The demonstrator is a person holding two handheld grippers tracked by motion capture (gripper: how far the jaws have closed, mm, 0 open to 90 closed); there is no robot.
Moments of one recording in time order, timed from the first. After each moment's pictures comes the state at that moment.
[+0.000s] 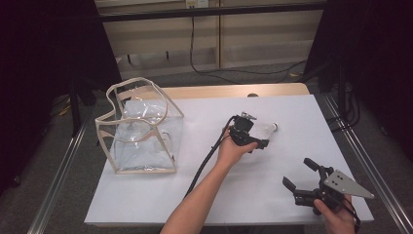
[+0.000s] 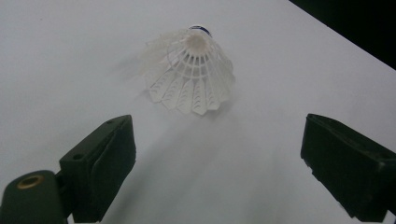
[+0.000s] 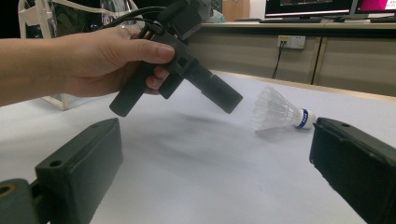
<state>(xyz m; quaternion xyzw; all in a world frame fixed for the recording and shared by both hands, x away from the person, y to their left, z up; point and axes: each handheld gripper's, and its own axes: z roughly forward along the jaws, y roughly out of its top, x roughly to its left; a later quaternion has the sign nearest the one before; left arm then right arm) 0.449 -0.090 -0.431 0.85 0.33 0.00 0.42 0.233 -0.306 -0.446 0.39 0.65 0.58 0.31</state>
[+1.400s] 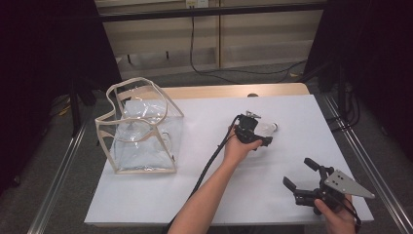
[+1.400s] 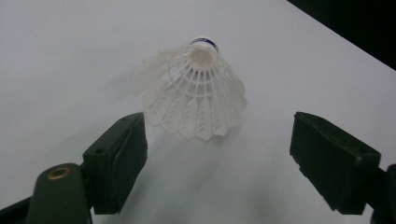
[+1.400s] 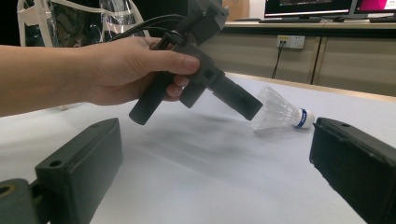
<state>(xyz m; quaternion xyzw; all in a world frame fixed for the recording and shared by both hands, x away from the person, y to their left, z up) 0.459 -0.108 -0.443 0.84 0.33 0.01 0.43 0.234 -0.307 -0.446 0.39 0.65 0.58 0.31</state>
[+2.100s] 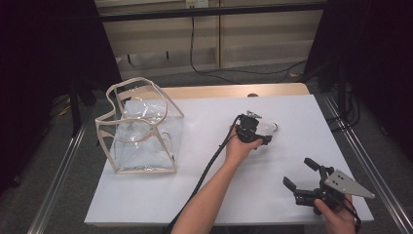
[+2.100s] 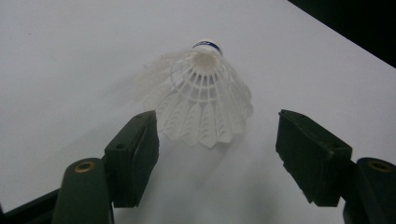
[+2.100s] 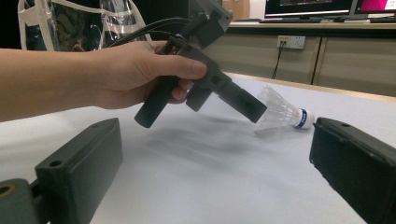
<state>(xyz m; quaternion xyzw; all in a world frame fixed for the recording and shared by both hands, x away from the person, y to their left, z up) 0.461 -0.112 -0.447 0.84 0.33 0.02 0.44 0.234 -0.307 -0.446 0.39 0.65 0.58 0.31</state>
